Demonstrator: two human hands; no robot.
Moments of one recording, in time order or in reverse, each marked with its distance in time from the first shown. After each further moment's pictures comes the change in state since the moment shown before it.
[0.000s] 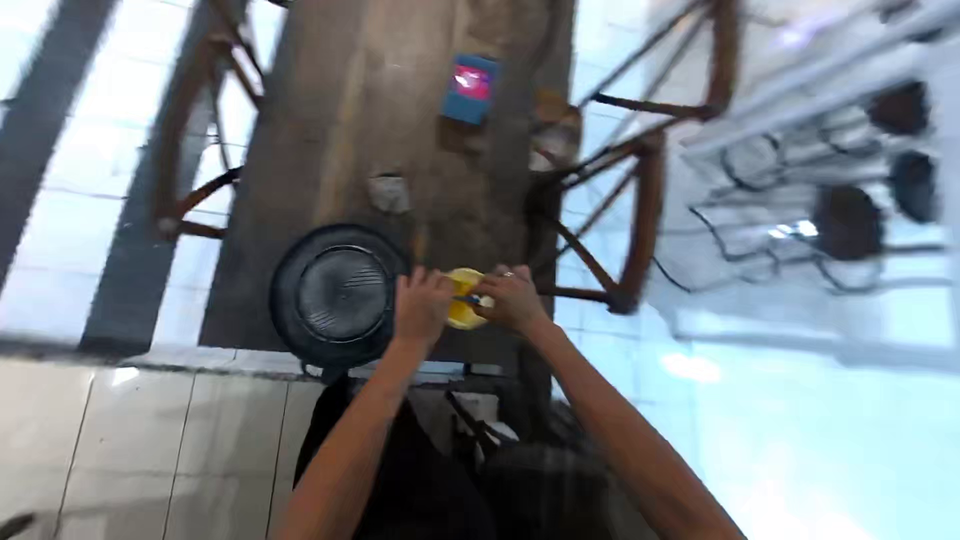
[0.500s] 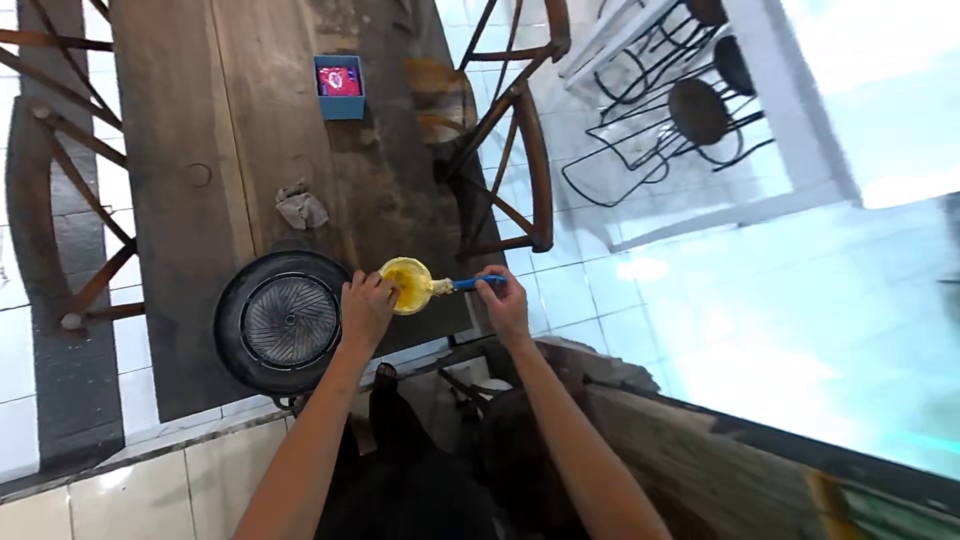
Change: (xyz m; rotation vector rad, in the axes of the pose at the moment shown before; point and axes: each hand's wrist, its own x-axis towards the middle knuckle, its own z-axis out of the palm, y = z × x) left_hand 0.008 -0.002 0.007 -0.116 -0.131 0.213; right_hand -0.113 -0.029 -0.005 0.907 0.822 0.628
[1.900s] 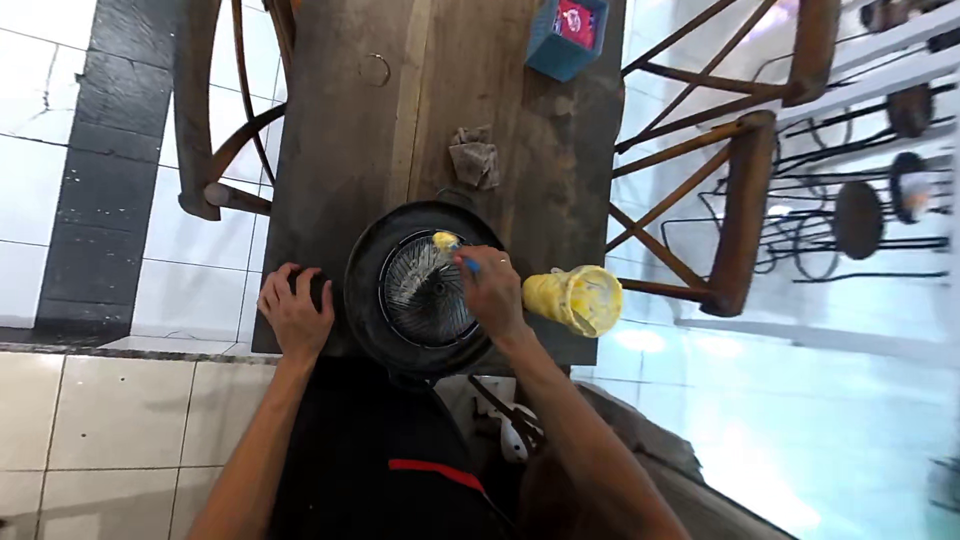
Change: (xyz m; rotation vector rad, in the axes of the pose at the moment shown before) left_hand -0.201 -0.352 -0.006 0.137 0.487 -0.554; right_hand -0.025 -0.009 0.346 -0.636 -0.403 -0.775
